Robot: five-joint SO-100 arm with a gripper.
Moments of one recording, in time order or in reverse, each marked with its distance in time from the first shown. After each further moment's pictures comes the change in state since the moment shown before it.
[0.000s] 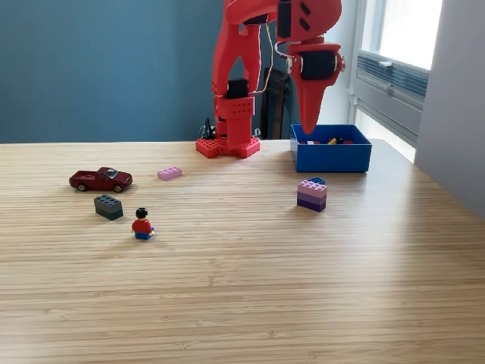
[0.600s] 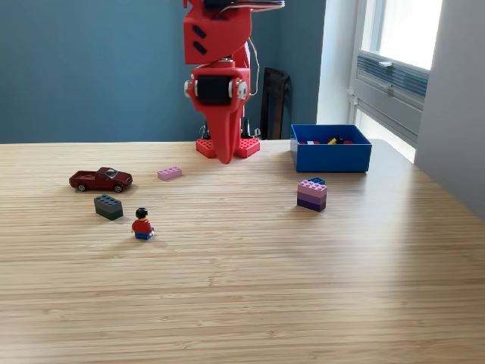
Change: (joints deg) arm 25.1 0.0 11.0 -15.5 -6.3
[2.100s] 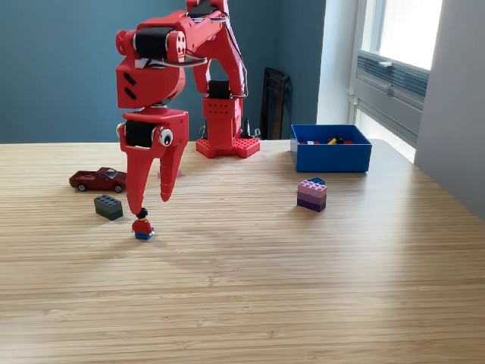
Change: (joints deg) arm 14.4 -9.7 4.9 -11.9 -4.5
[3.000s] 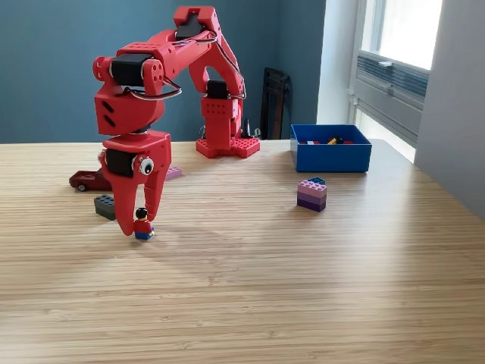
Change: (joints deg) arm 2.1 -13.1 -12.8 2.5 -3.9
